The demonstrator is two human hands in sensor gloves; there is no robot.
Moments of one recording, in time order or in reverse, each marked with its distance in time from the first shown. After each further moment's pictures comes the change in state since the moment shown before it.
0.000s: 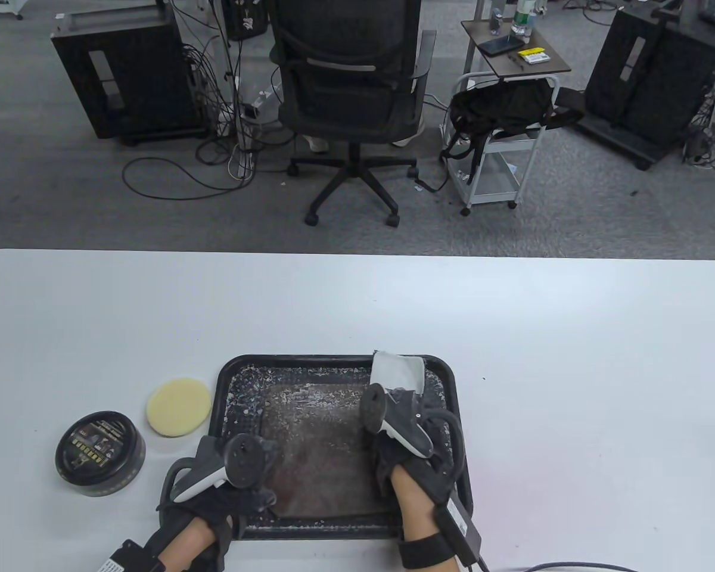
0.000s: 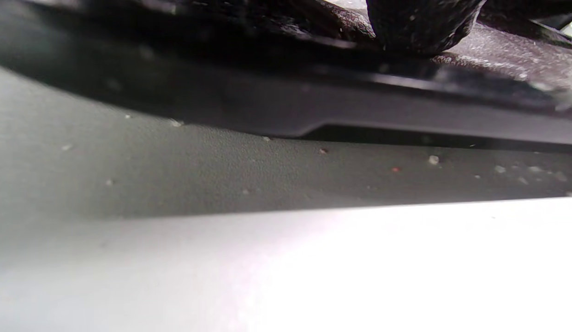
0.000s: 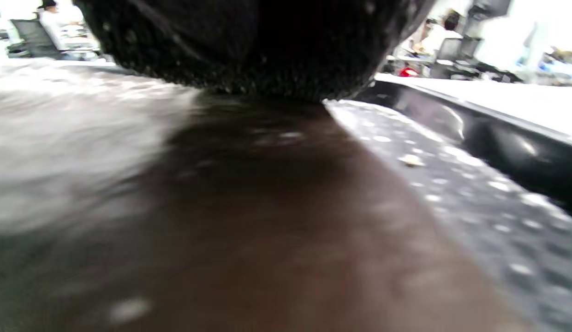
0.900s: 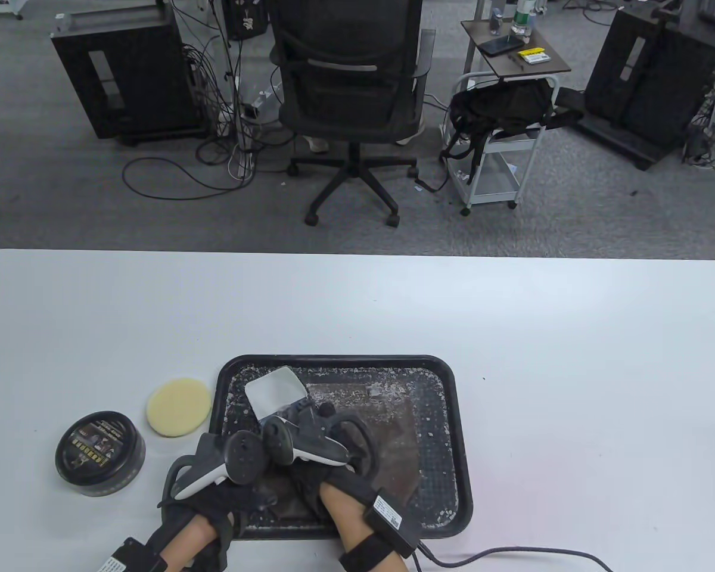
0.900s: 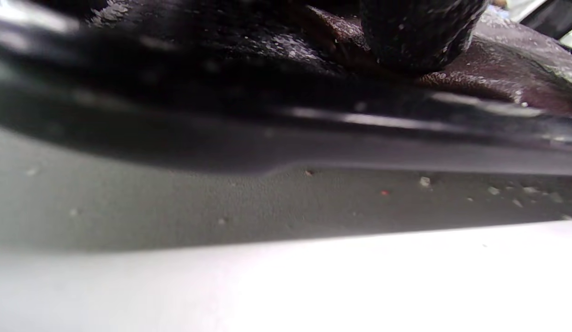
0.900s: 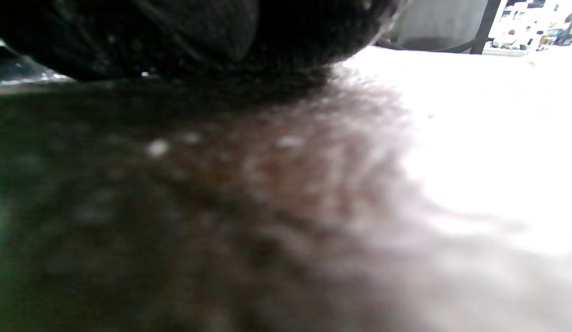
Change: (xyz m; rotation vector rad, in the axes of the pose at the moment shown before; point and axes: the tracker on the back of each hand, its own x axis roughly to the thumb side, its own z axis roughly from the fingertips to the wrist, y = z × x) left_hand 0.002 0.004 -0.003 0.009 0.007 0.004; right_hand 0.114 0.011 0.012 0.037 -0.409 0.045
